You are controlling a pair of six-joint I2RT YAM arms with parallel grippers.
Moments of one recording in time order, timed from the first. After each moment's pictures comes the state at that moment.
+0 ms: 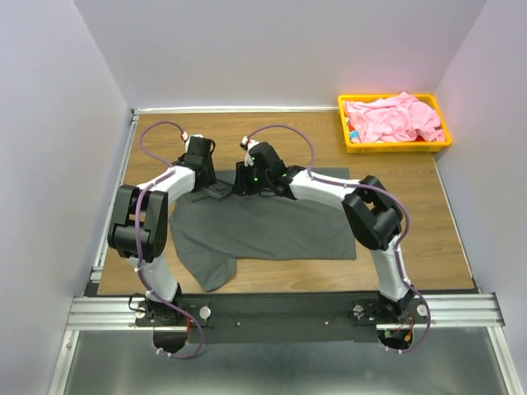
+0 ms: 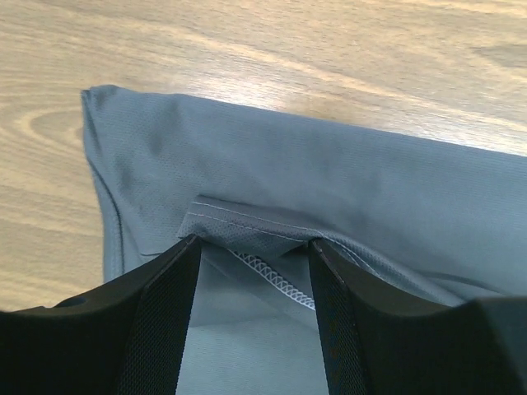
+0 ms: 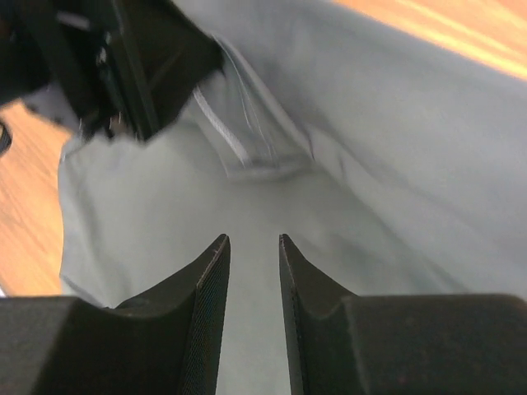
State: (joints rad) left arm -0.22 1.77 1.10 -0.25 -0.30 -0.33; right arm 0.79 2.09 1.51 -0.05 -0.17 0.45
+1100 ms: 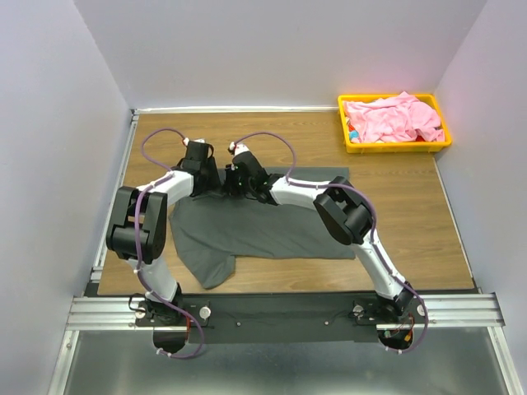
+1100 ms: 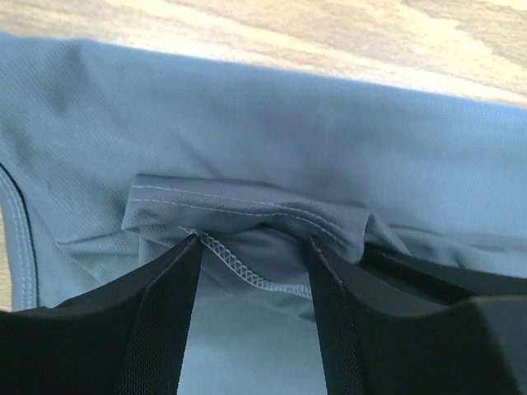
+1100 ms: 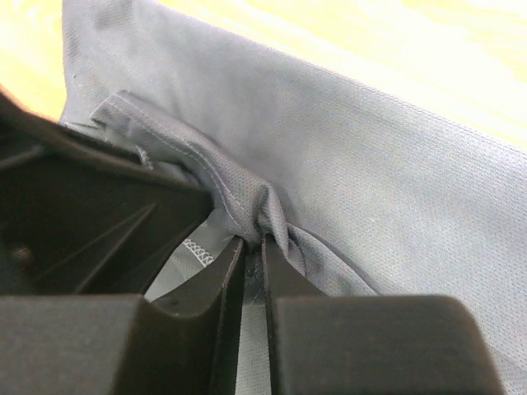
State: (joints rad) left arm -0.19 1.76 1.04 -0.18 -0.10 -0.38; right arm 0.85 2.37 1.72 0.09 -0.01 0.45
